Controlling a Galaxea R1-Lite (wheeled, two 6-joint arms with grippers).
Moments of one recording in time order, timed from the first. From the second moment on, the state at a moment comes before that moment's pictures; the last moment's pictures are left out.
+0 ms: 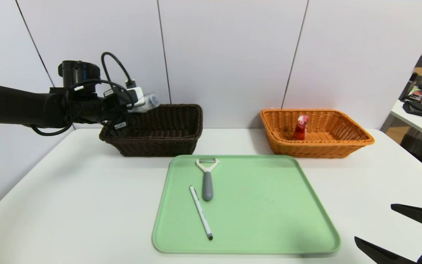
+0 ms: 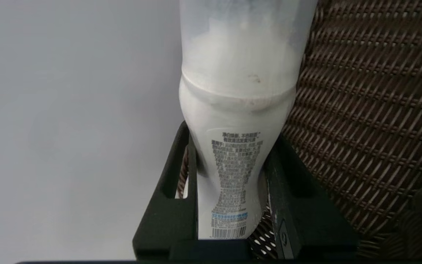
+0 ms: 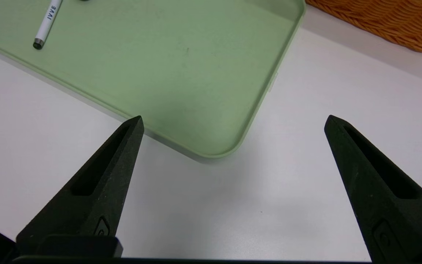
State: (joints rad) left arm -0.07 2.02 -1.48 -0.18 -0.32 1.20; right arm 0.59 0.90 -0.40 -0.05 -0.17 -0.03
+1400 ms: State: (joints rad) left arm -0.11 2.19 -1.72 0.04 -0.23 1.31; right arm 0.59 0.89 -0.38 -0.05 -0.17 -0.01
